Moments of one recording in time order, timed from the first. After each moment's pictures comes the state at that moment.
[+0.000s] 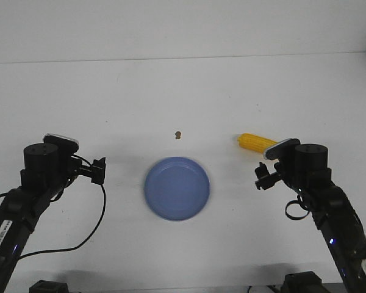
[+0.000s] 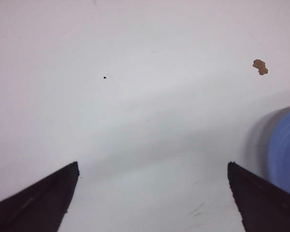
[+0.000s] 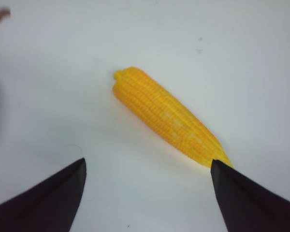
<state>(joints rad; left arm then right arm) -0.15 1.10 0.99 -0.40 0.12 0.13 0.06 1.07 0.91 -0.57 -0.08 -0.31</state>
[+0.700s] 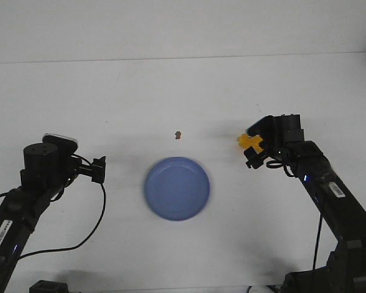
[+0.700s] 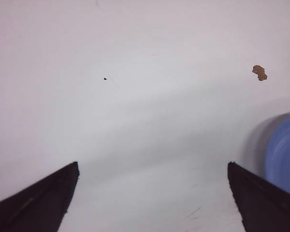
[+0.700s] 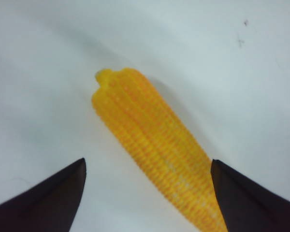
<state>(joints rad) -0.15 1.10 0.99 -0.40 0.12 0.10 0.06 1.54 1.13 -0.52 -0.08 -0.45</state>
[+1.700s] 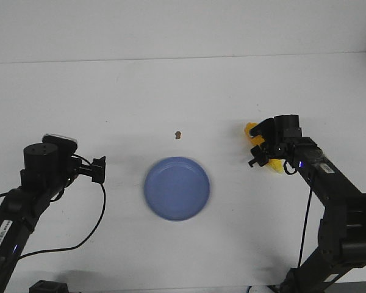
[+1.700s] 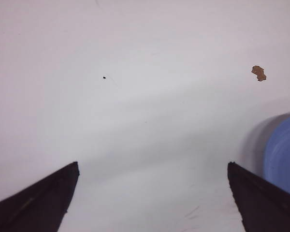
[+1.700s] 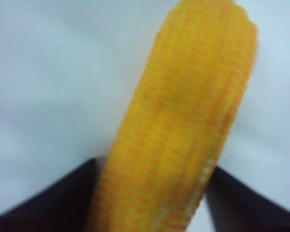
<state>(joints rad) -0.15 1.10 0.99 -0.40 0.12 0.09 -0.01 1.72 1.14 -0.44 -0.11 -0.47</state>
